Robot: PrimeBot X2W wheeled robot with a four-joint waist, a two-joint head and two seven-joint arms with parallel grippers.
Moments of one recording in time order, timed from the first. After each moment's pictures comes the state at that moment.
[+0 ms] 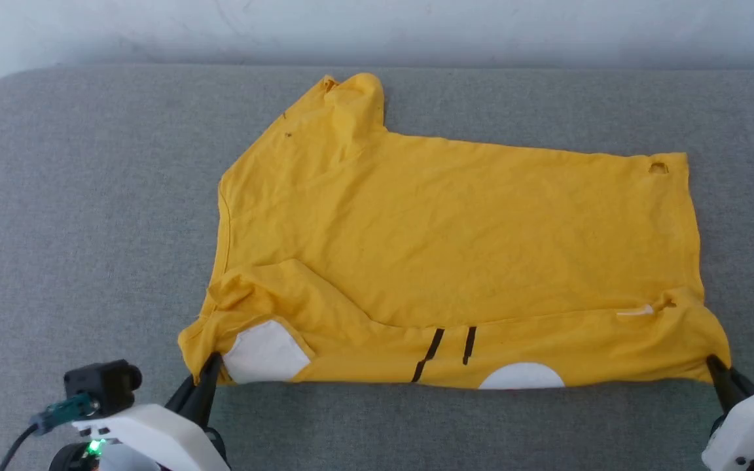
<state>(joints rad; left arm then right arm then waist) 0.10 0.49 -0.33 -0.22 -0.78 0.30 0.16 0.12 -0.05 -0.30 -0.12 0.27 0.13 0.49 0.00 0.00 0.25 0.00</state>
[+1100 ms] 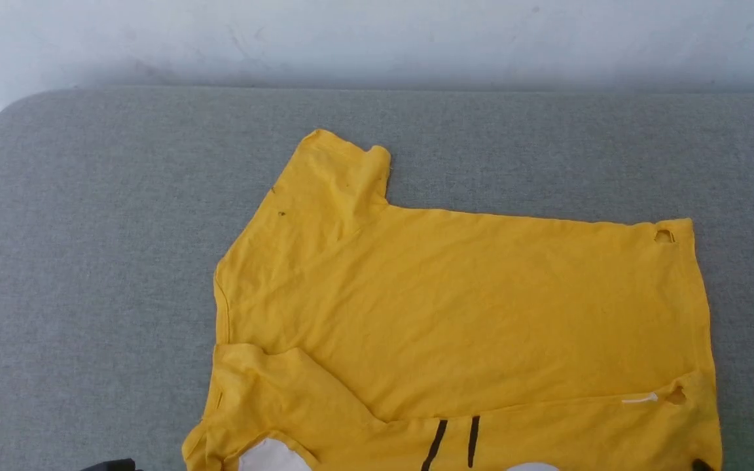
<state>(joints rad) 0.35 0.48 -0.31 -0.23 -0.93 0.31 0.20 0.34 -0.05 -0.31 -0.19 0.36 0.13 0.62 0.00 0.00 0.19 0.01</state>
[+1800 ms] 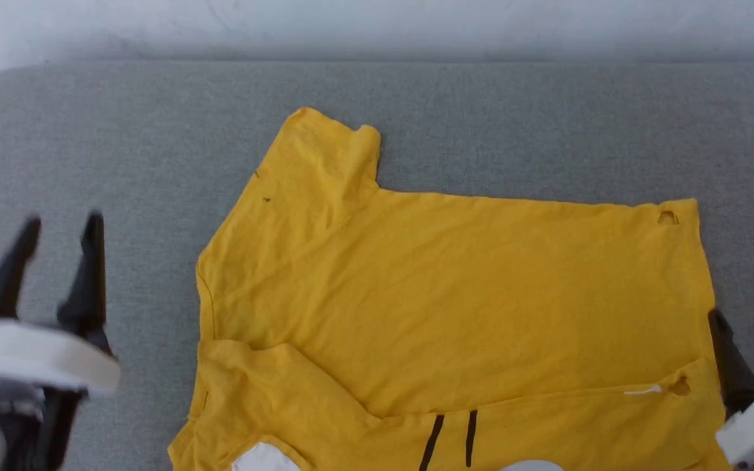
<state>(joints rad) 0.05 0.65 -0.11 -0.42 -0.72 0.36 0.06 0.16 -0.05 -0.30 -0.31 0.30 0.13 0.40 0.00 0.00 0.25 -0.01</state>
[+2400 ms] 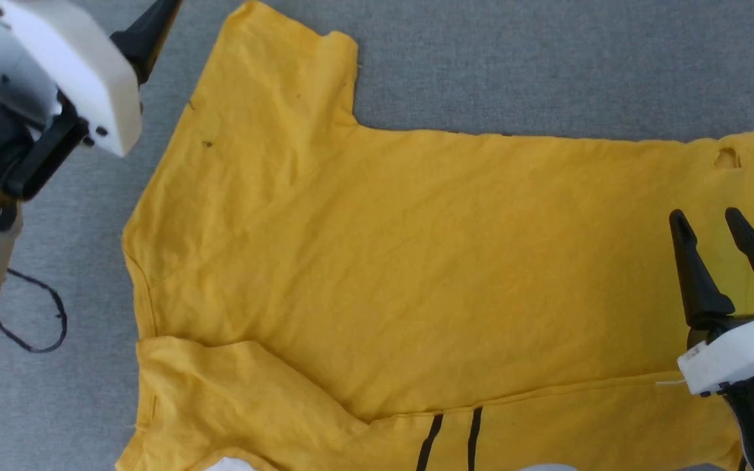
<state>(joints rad) -0.92 0.69 -0.46 -0.01 -0.62 -0.07 0.43 -0.03 -0.05 -0.16 -0.37 0.27 0.13 0.34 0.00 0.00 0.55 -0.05</state>
